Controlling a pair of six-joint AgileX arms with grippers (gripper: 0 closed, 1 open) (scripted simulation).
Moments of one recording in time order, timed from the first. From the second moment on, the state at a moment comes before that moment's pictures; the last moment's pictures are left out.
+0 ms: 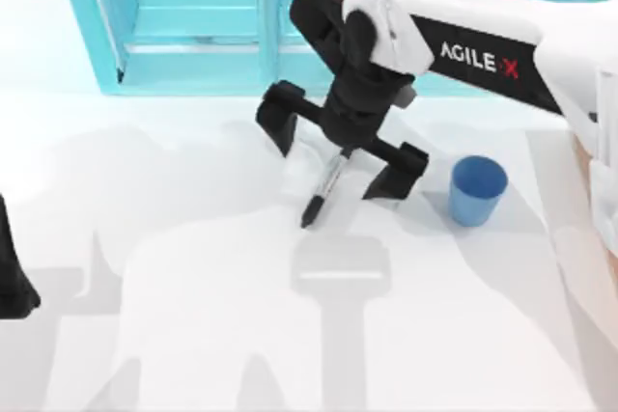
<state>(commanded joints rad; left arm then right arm) 0.00 0.00 0.00 0.00 0.00 0.00 0.60 2.53 2.02 -0.88 -0.10 1.08</state>
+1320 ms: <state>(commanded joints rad) 0.00 0.00 0.00 0.00 0.00 0.00 0.60 2.54 2.02 -0.88 -0.10 1.08</state>
